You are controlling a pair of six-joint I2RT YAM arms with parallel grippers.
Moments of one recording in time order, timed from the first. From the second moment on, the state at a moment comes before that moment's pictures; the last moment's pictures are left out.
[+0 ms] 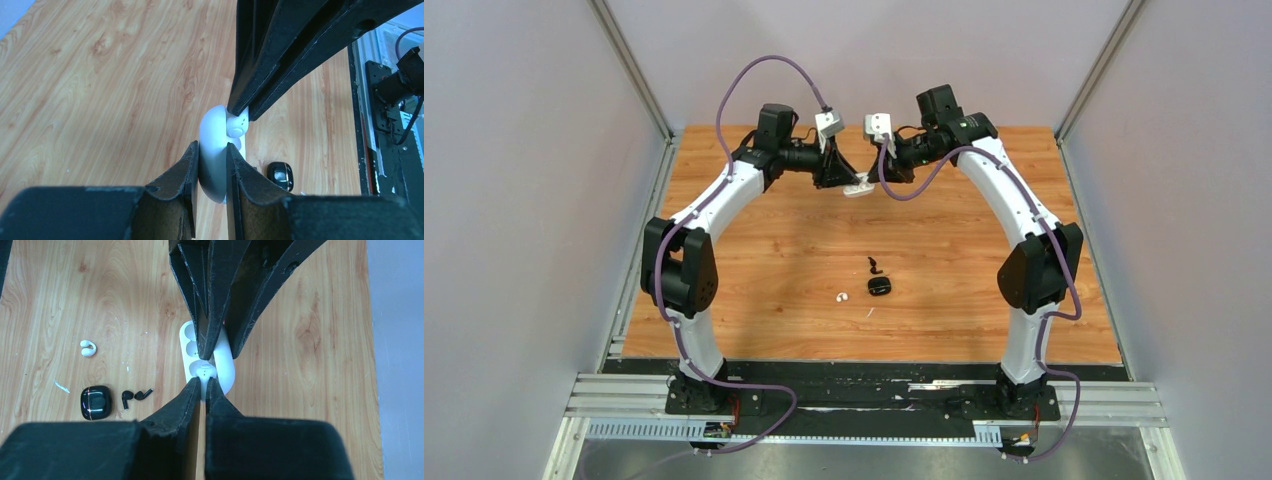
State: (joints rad) left arm -0.35 1.87 1.60 -0.26 1.04 0.27; right arm 0.39 1.96 2.03 -0.97 -0.88 -1.01
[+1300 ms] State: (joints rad) left arm -0.35 1.87 1.61 -0.19 1.07 0.16; right arm 0.45 1.83 1.92 -0.93 -0.71 -1.03
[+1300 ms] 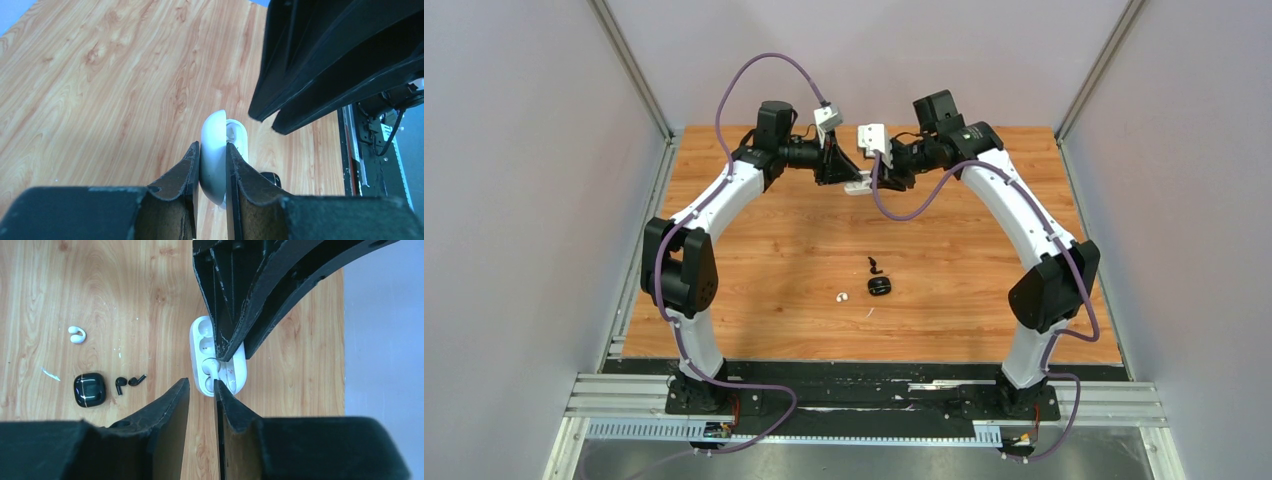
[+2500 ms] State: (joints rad) left arm -0.35 1.84 1.58 -0.26 1.11 0.39; right arm 0.39 1.92 1.96 -0.84 -0.87 -0.76
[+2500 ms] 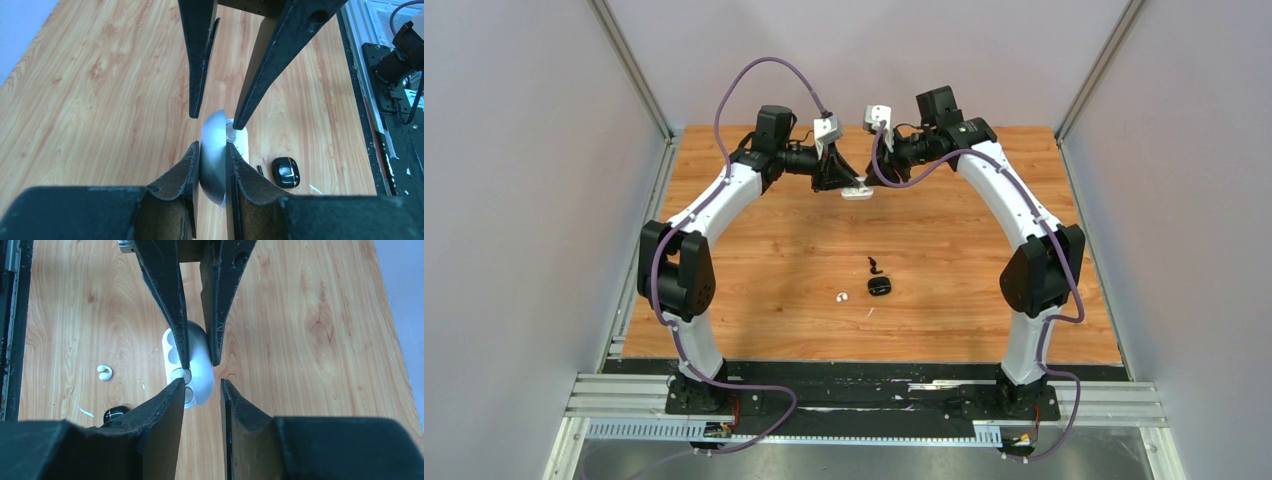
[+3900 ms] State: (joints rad) left arm -0.25 1.51 1.33 -0.03 0.93 -0.06; right arm 0.40 1.70 1.57 -0.70 -0.62 -0.81
